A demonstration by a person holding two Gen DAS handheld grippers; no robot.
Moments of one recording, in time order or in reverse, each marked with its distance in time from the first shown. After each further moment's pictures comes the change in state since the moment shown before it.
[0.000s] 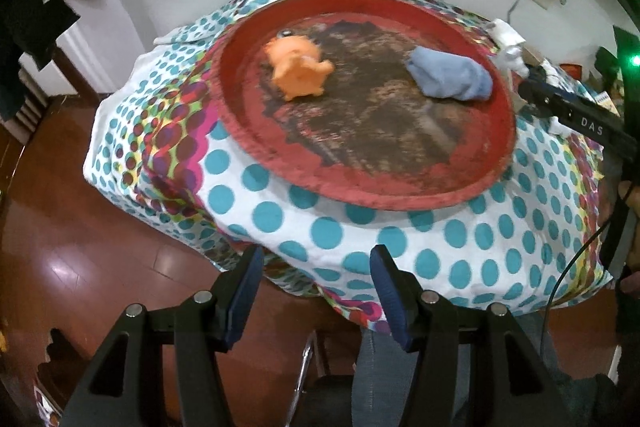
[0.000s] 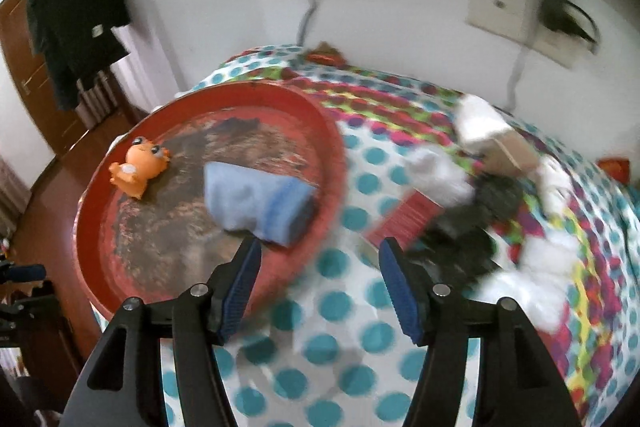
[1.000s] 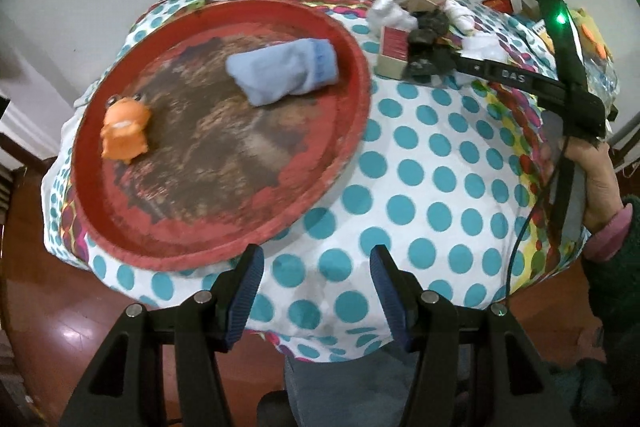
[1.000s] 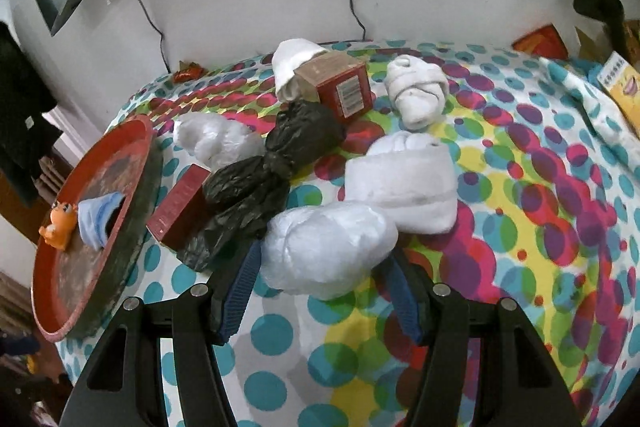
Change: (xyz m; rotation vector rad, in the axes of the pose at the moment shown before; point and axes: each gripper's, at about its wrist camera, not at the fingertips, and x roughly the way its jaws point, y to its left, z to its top) left arm 0.018 -0.141 0.023 0.253 0.041 -0.078; right arm 0.016 -0.140 -0.041 0.312 -0.011 -0.075
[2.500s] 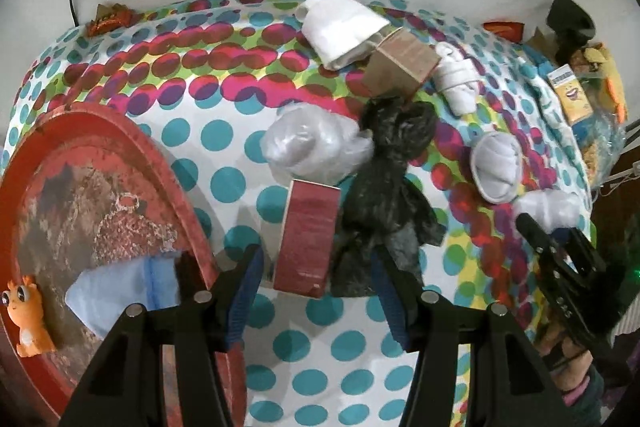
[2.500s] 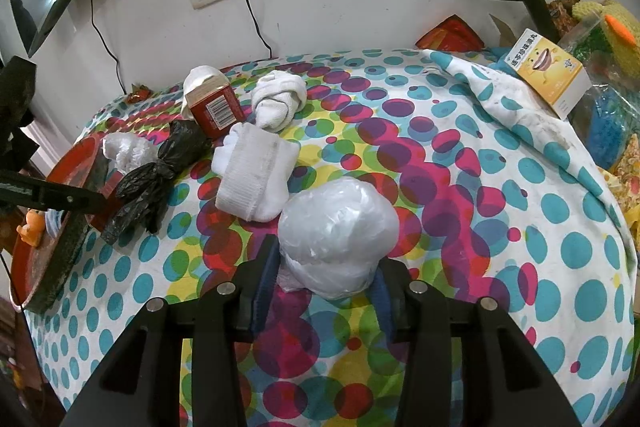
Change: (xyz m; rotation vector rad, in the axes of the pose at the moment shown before) left arm 0.101 -0.058 0.199 0.015 0.127 -0.139; right arm -0.040 -0.095 -0.012 0.051 -0.054 -0.100
